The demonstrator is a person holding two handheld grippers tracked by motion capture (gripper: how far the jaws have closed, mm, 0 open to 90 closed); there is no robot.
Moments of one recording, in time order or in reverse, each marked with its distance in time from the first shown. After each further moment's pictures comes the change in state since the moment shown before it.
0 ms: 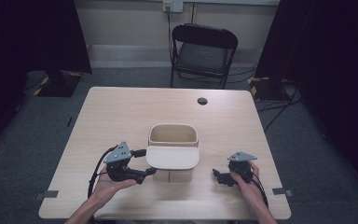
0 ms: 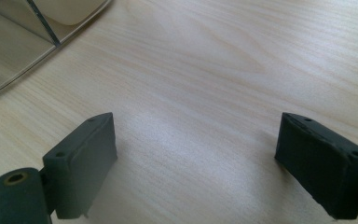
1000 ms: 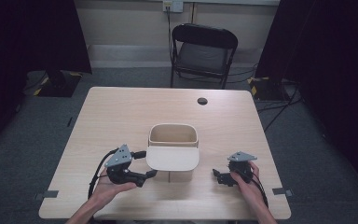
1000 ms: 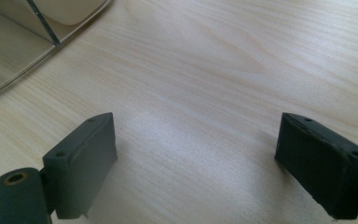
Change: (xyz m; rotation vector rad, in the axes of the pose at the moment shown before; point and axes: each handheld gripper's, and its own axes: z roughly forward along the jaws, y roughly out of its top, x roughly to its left) left arm -0.003 -0.005 0.000 0.003 0.006 0.030; right arm 0.000 0.000 0.000 0.000 0.000 0.000
